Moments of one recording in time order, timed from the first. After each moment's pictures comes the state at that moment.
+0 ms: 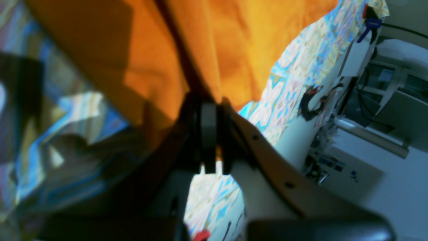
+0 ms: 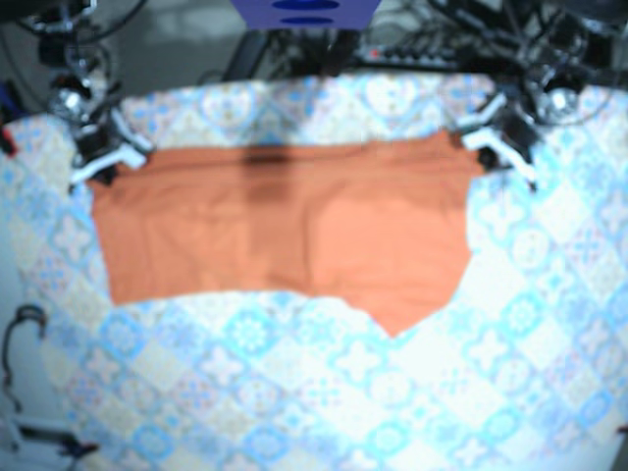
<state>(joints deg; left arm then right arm) 22.5 -43.4 16.8 89.8 34.9 -13.7 8.3 -18.9 28.3 -1.2 73.7 -52.0 7.6 -2.3</state>
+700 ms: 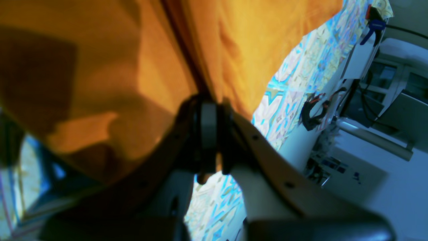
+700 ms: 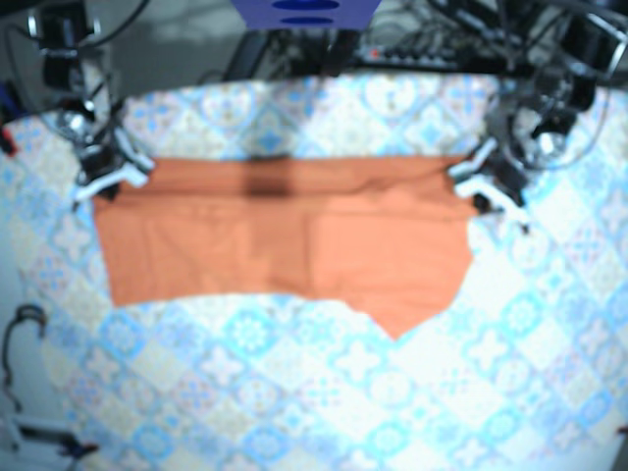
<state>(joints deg) 8.0 -38.4 21.1 81.0 34.9 -14.0 8.9 -11.8 27.5 -3.6 66.0 -52.1 7.5 -2.0</state>
